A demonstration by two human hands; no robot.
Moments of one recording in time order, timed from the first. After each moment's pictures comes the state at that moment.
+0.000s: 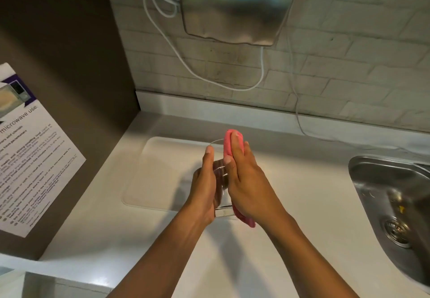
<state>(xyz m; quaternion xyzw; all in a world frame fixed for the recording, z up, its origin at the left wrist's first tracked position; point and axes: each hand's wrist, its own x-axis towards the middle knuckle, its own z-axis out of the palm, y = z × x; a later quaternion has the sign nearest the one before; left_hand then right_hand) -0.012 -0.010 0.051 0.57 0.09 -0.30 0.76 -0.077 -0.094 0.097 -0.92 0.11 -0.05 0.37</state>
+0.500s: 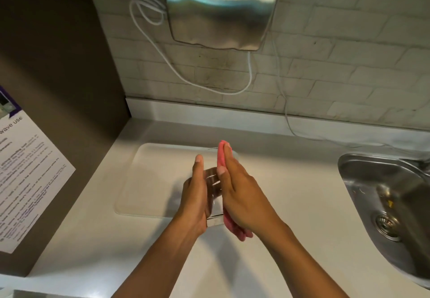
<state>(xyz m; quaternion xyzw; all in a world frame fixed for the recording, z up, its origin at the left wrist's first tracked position) -0.018 -0.004 0.040 0.58 0.10 -0.32 0.74 -0.093 -0.092 0.095 -0.90 0.11 -0.04 0.42</state>
